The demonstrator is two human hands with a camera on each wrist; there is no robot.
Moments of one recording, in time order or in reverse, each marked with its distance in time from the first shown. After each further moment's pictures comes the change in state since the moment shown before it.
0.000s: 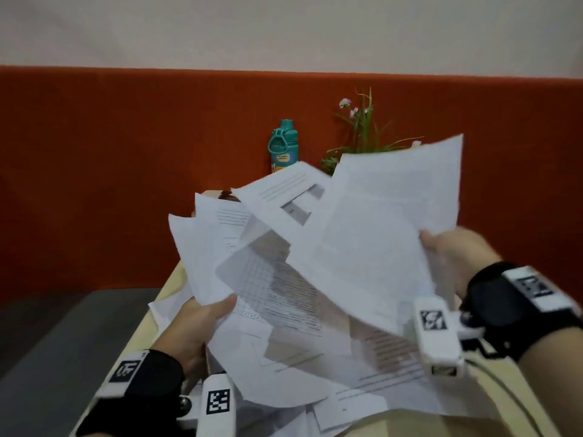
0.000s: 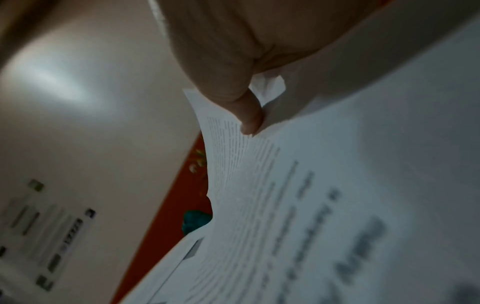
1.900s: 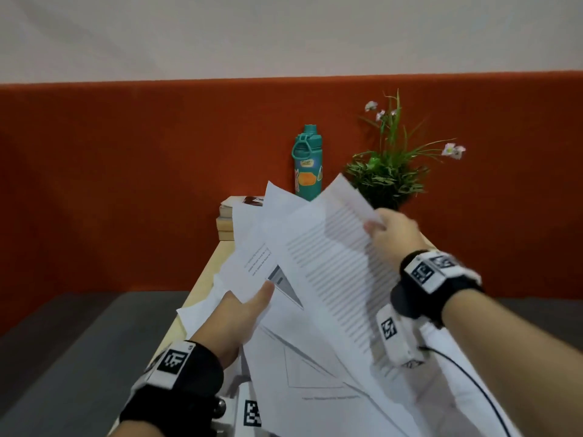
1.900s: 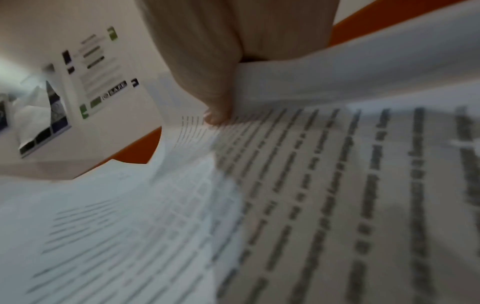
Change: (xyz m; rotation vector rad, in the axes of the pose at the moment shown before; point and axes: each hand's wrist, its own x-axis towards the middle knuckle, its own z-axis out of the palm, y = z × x) left_hand 0.002 0.014 0.012 0.281 -0.002 0.236; right_hand 0.020 -0.022 0.105 -0.494 -0.135 -0.430
